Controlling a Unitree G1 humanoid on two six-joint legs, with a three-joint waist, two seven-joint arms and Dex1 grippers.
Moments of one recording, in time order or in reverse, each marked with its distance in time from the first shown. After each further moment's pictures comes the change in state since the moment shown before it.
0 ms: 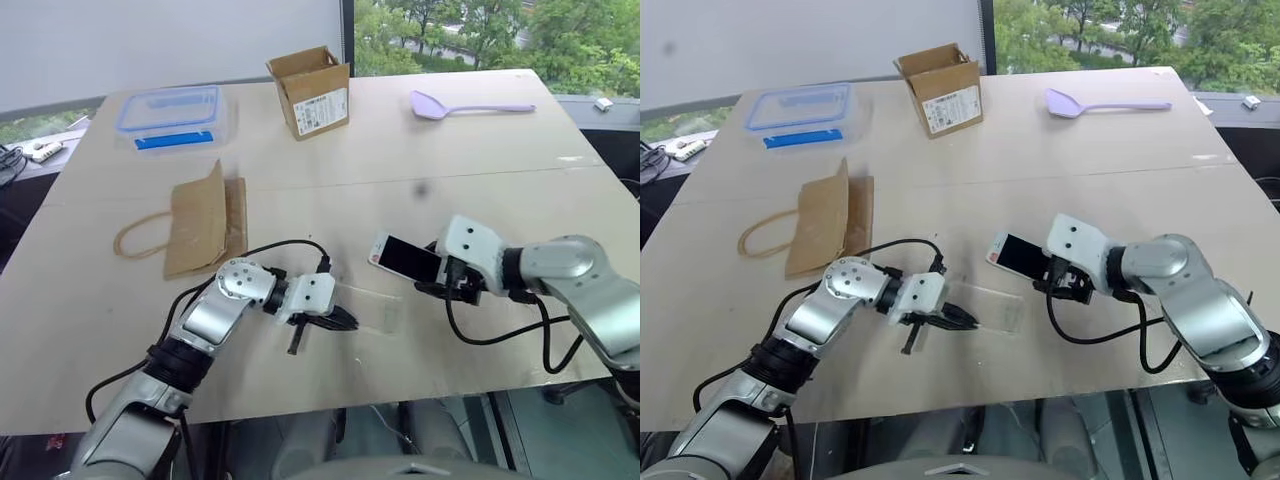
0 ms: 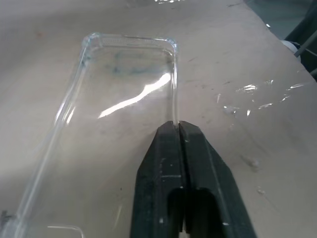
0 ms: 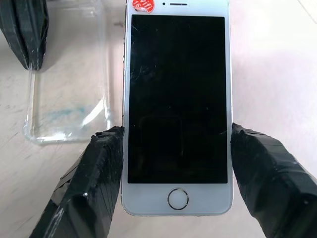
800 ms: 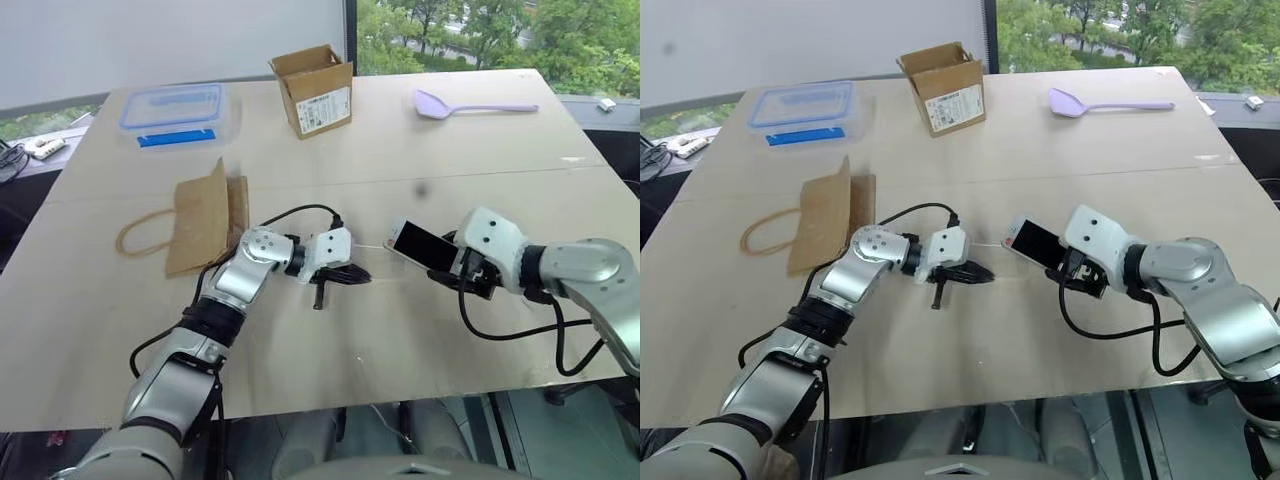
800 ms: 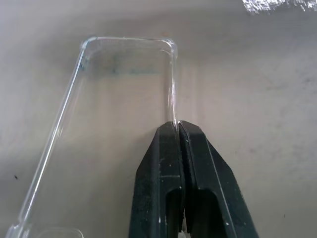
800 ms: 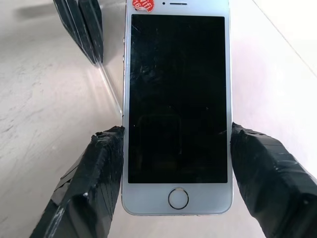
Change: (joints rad) left arm -0.212 -0.161 0.035 0.262 0.067 0.085 0.125; right arm 0.040 -0.043 -0.072 -0.008 0.066 -0.032 -0.100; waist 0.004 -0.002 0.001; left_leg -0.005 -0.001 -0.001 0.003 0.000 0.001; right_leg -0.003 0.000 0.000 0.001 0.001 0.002
